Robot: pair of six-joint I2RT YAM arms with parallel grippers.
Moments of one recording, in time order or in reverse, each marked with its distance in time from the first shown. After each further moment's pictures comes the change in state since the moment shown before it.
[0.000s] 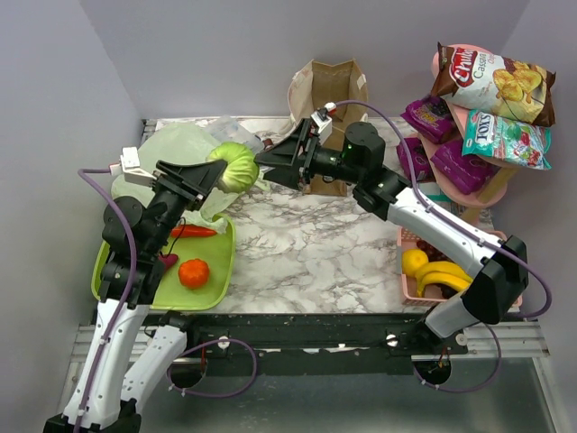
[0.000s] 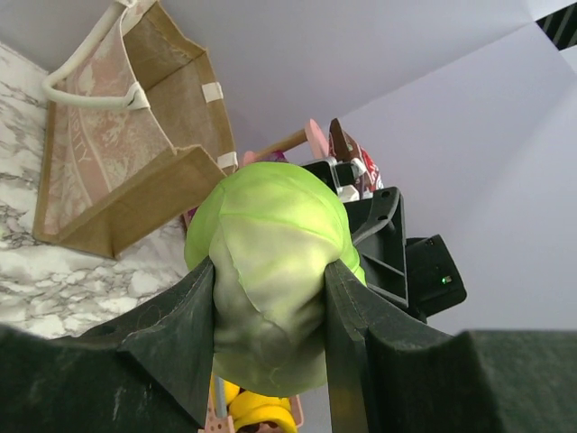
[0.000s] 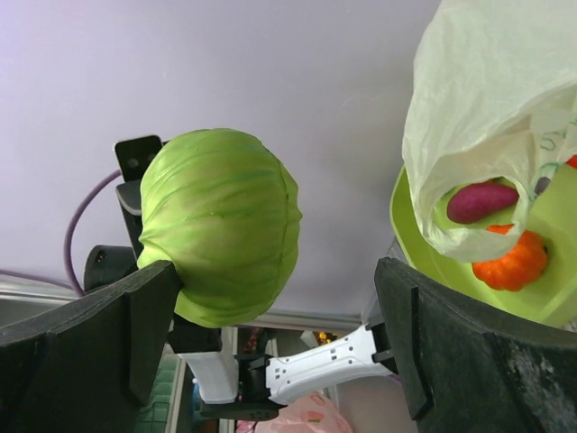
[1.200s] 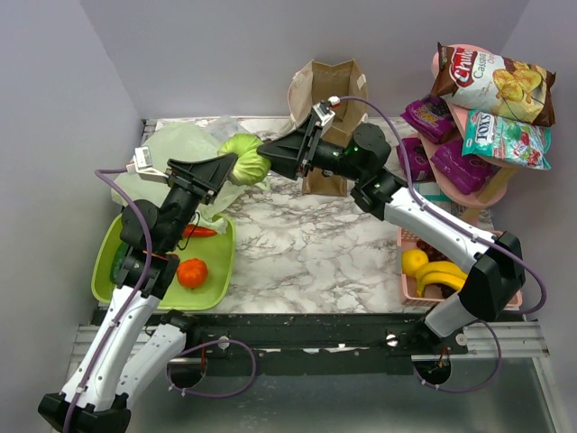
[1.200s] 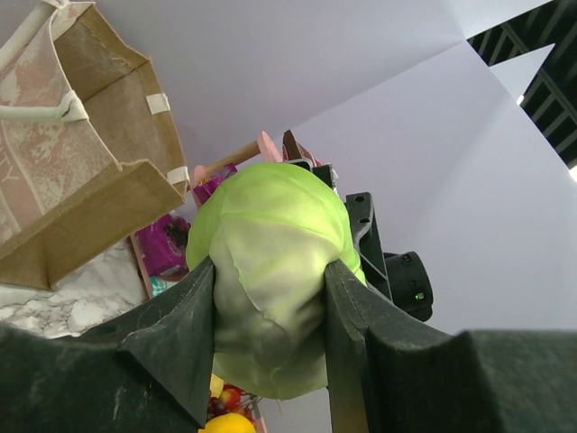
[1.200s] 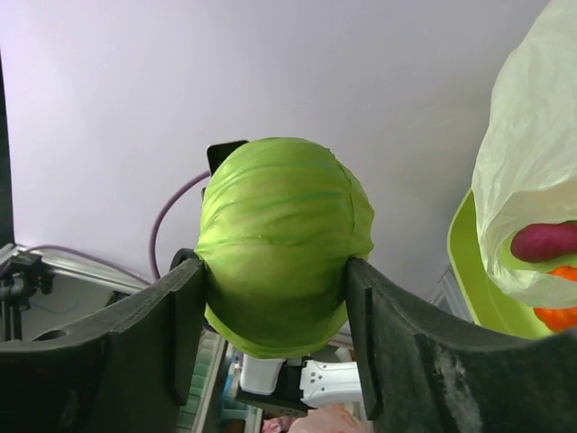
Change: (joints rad) left arm -0.120 0.055 -0.127 0.309 -0.099 -0.072; right arm -0.011 0.030 -0.026 0.275 -0.034 0.151
